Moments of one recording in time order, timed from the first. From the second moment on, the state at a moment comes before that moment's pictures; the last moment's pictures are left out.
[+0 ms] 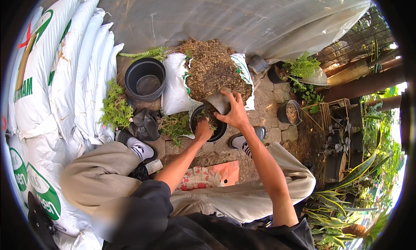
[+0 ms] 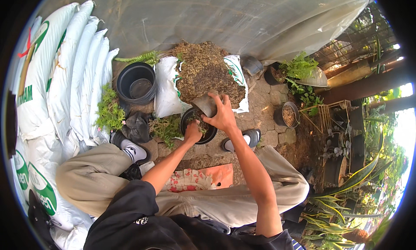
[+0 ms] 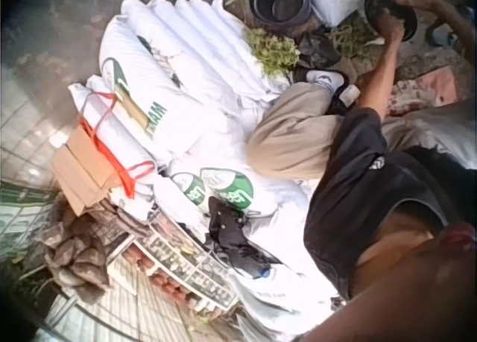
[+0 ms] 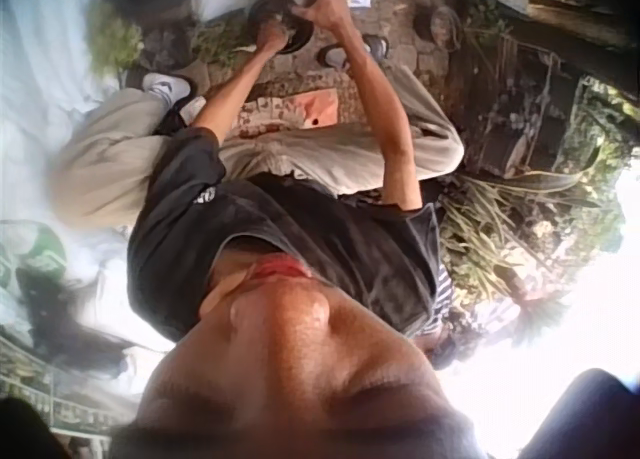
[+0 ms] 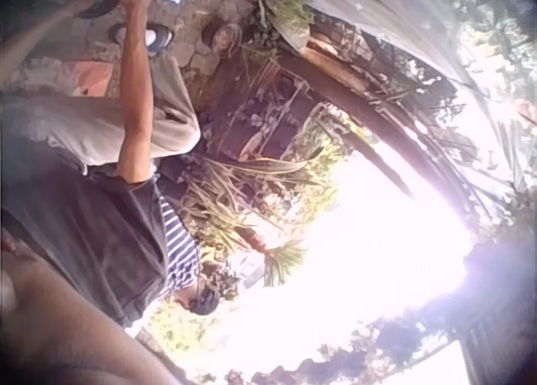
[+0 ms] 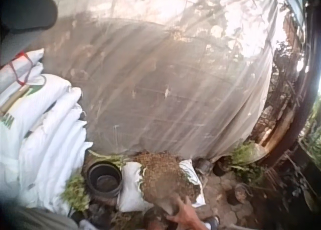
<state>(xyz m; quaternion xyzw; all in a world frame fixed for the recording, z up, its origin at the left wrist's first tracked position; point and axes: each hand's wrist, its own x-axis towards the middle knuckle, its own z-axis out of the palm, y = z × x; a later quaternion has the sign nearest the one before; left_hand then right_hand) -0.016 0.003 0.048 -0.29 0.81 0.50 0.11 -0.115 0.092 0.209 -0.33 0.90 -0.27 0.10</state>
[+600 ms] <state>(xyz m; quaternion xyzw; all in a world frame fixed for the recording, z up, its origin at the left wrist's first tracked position) -0.010 0.045 0.049 -0.25 0.83 0.50 0.08 -0.098 0.079 0.211 -0.38 0.88 -0.23 0.16</state>
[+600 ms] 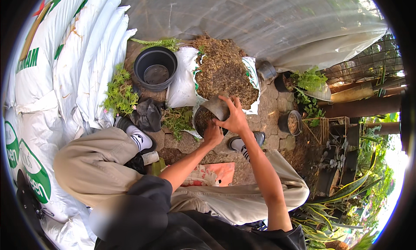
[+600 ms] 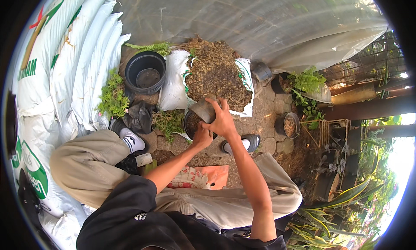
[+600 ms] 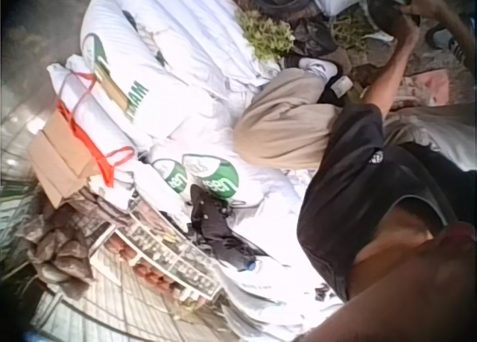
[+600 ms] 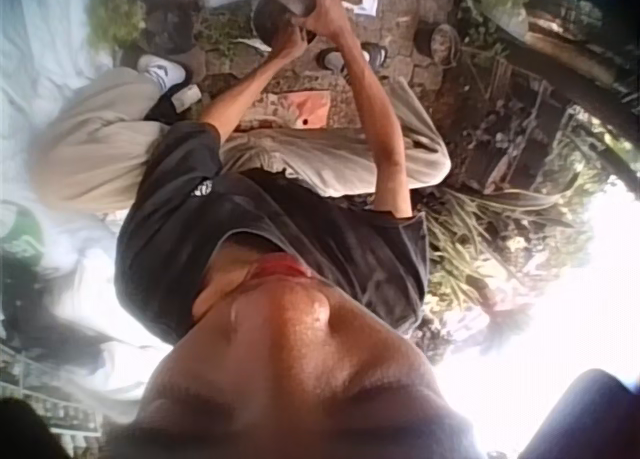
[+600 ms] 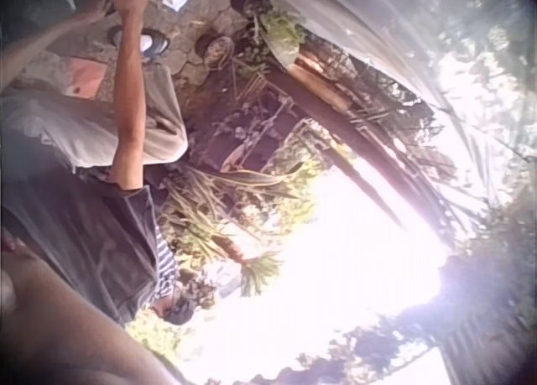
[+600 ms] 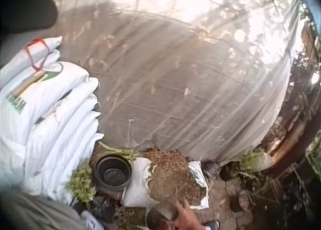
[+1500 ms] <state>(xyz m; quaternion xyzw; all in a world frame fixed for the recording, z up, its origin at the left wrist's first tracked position) 0.000 0.077 0.028 -0.20 0.88 0.43 -0.02 -0.085 0.075 0.214 -0.50 0.85 -0.13 0.11</state>
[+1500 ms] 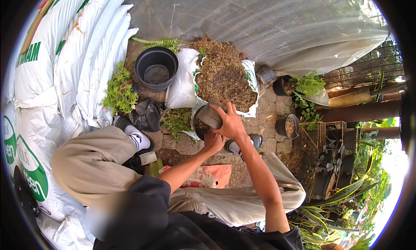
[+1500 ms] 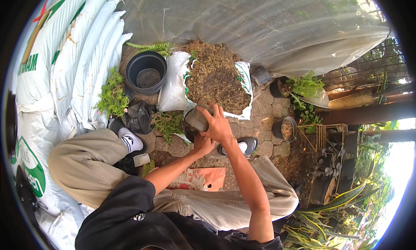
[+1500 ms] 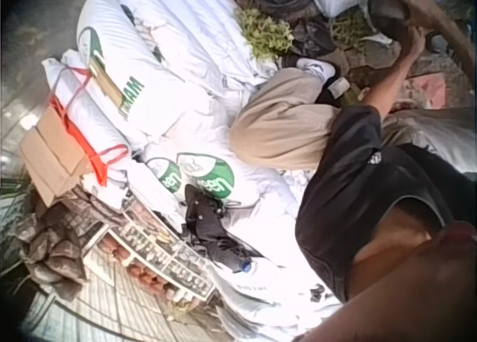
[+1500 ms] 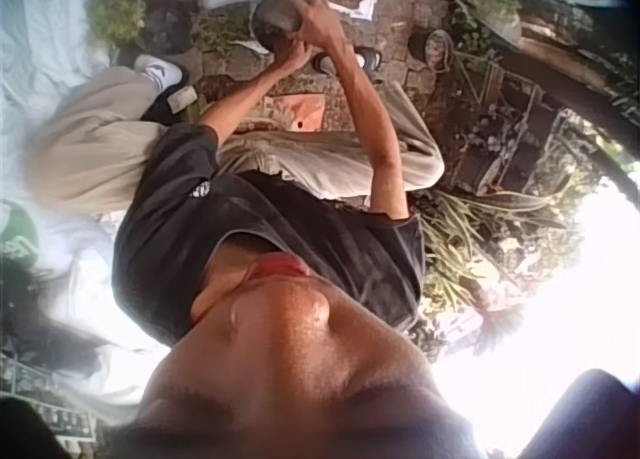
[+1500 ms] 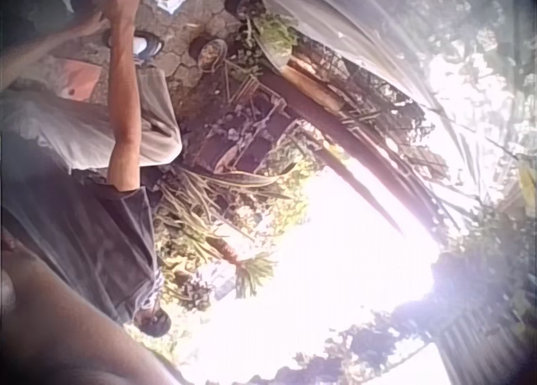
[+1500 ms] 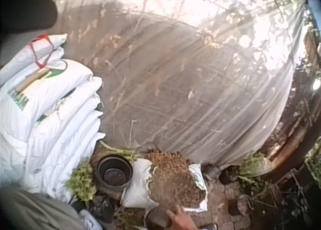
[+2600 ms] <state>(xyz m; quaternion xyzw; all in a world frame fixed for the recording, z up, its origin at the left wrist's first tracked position) 0.001 0.010 0.089 -0.25 0.85 0.45 -0.05 -0.200 0.075 0.104 0.07 0.96 -0.29 -0.01</state>
